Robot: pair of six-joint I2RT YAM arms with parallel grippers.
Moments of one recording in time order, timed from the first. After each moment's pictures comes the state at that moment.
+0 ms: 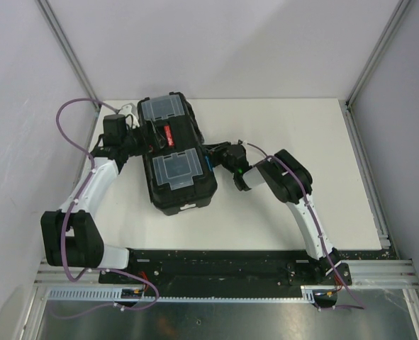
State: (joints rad) left arm -0.05 1.38 1.06 -0.30 0.25 -0.34; right arm 0.62 2.40 1.28 0.97 -0.06 1.82
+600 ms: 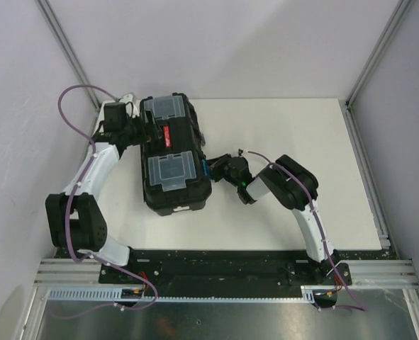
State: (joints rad) left arm -0.04 1.51 1.23 -0.37 0.21 -0.28; right arm 0.69 2.26 1.03 1.02 -0.08 1.68
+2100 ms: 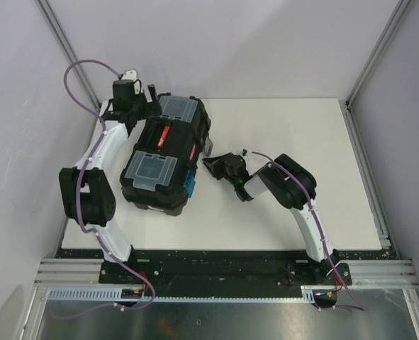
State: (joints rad) left arm -0.07 1.76 1.55 -0.31 -0.02 -0.24; right arm 0.69 2.28 1.08 0.88 0.12 1.62
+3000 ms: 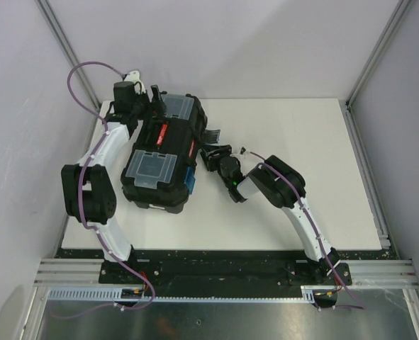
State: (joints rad) left arm -0.07 1.80 1.52 -0.18 0.10 -0.23; right arm 0.71 2.41 1.21 1.12 0.32 1.68
